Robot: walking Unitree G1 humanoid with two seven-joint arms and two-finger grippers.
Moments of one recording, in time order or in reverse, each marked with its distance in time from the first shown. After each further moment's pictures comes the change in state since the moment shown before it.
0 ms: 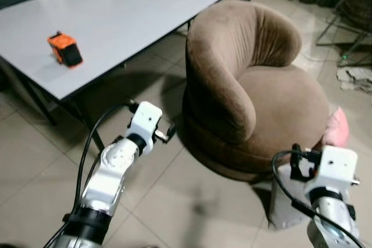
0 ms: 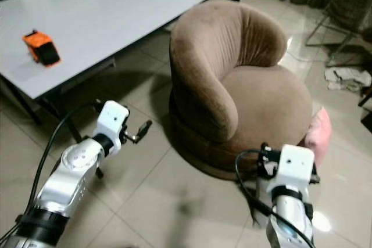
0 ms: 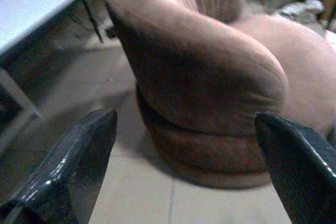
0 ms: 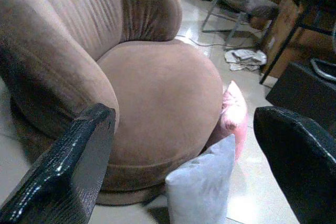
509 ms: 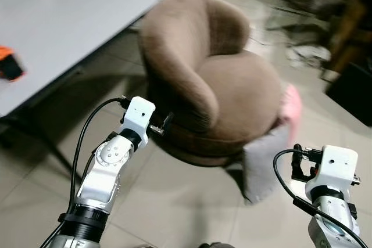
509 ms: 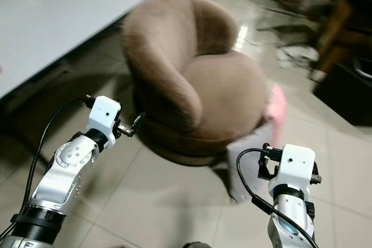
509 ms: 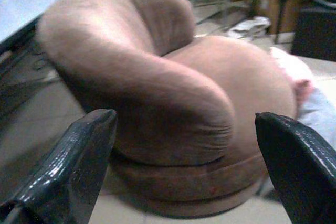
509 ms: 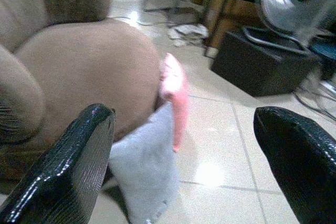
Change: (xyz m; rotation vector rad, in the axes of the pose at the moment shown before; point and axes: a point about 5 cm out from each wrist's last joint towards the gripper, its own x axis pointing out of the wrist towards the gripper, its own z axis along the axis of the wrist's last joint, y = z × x) left arm -0.003 0.009 0.006 -0.010 -0.044 0.038; right arm 0.003 -0.004 -0.001 0.002 0.013 -0.022
